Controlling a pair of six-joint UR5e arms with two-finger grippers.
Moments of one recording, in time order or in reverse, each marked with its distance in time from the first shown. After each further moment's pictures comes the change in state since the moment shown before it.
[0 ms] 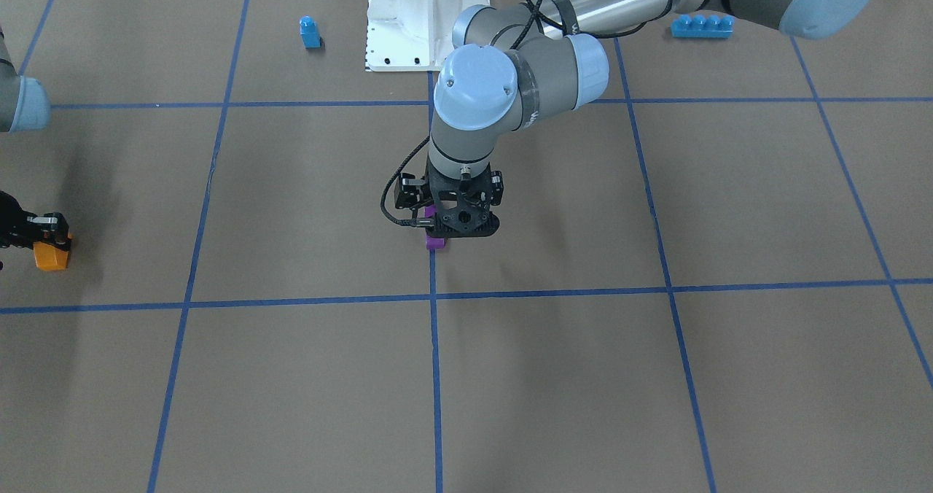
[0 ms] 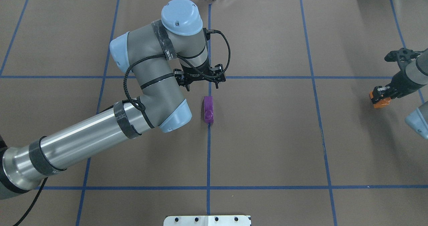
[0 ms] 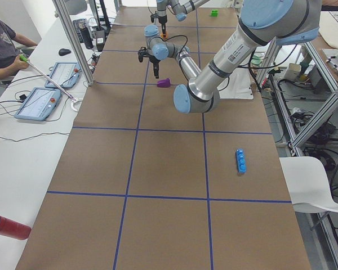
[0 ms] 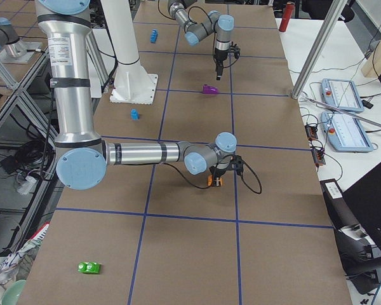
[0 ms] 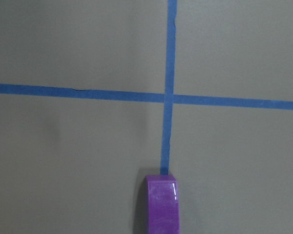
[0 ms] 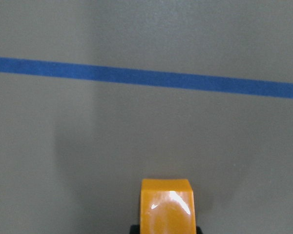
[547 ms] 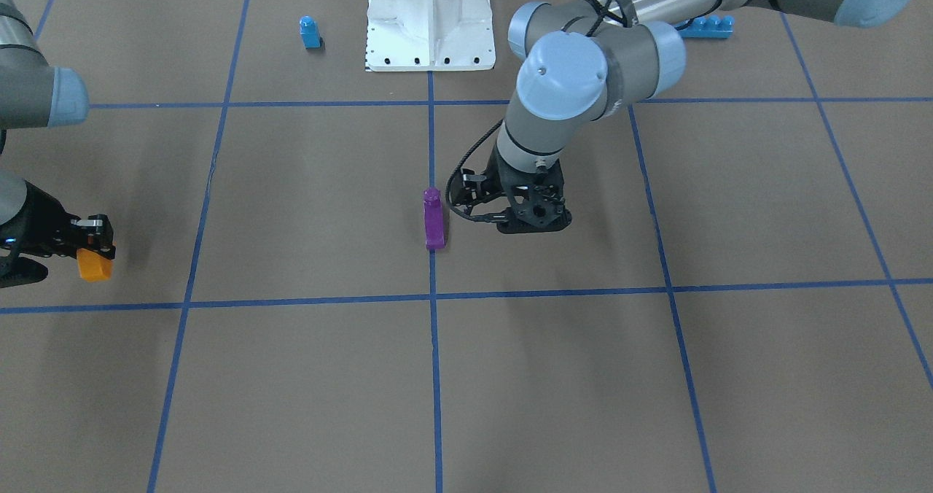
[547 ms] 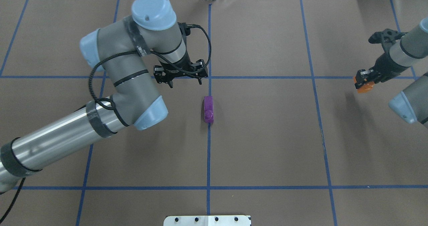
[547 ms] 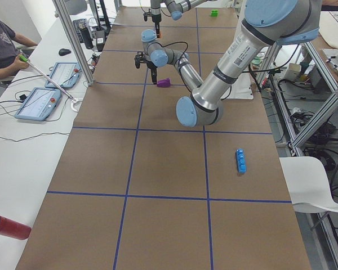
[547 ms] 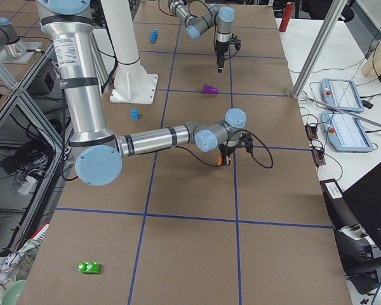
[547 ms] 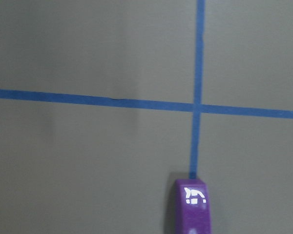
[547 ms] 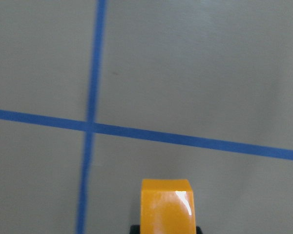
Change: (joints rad) left arm -0.092 0.204 -0.205 0.013 -0.069 0.018; right arm -0.051 0.170 0.148 -0.198 -0.003 0.069
